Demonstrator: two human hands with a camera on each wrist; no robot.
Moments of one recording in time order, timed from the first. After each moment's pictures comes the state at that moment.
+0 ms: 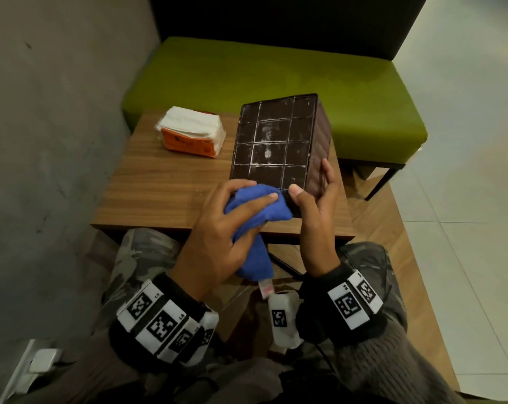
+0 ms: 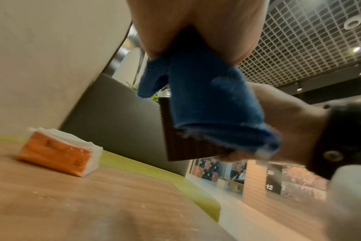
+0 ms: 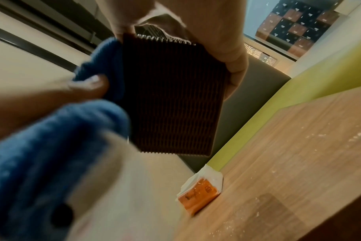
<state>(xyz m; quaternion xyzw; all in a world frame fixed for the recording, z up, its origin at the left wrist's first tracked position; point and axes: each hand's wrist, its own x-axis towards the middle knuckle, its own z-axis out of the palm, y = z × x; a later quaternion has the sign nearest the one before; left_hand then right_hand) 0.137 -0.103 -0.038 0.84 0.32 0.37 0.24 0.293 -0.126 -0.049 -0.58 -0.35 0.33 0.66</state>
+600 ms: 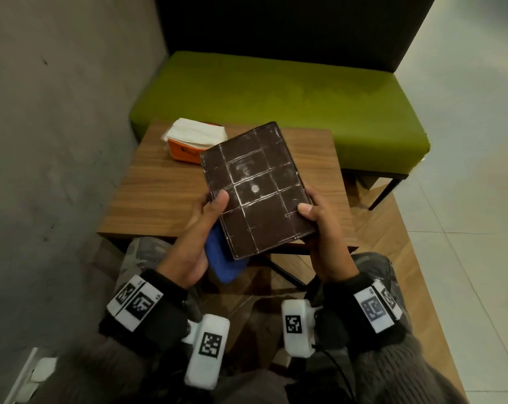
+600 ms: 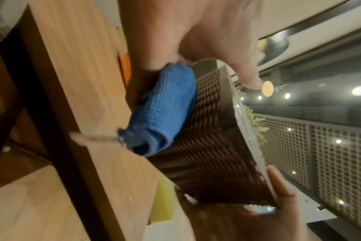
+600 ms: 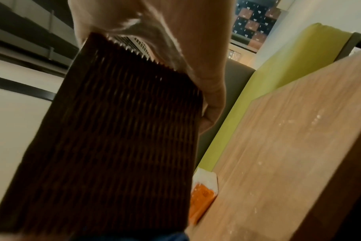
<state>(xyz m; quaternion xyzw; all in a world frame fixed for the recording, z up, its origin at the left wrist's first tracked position) 0.122 -0.076 -0.047 0.39 0.38 0.39 0.75 0.314 -0.130 -0.046 -0.49 -0.36 0.52 0.60</state>
